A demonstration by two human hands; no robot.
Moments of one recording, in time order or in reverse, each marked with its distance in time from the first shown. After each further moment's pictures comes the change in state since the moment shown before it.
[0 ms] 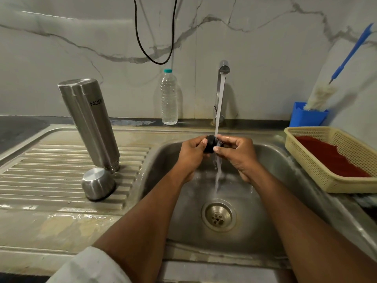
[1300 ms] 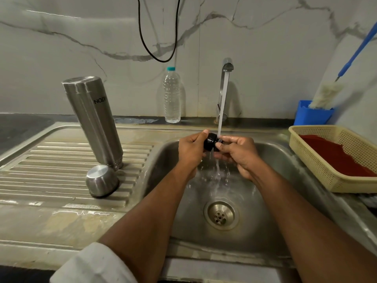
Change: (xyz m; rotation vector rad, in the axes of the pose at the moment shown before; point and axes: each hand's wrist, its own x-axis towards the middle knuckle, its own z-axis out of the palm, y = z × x) left_hand -0.006 0.010 0.001 -0.046 0.198 0.013; right_hand -0.003 -0.011 0.004 0.248 -0.079 0.192
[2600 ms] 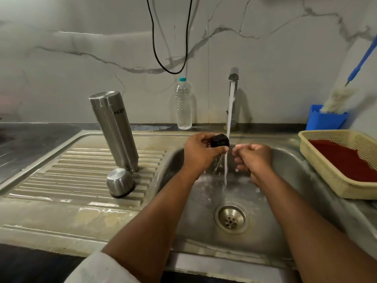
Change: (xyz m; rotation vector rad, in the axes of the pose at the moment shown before) left_hand -0.016 0.030 -0.012 0.455 0.050 0.206; right_hand 0.008 0.008 -0.008 -0.154 0.278 -0.002
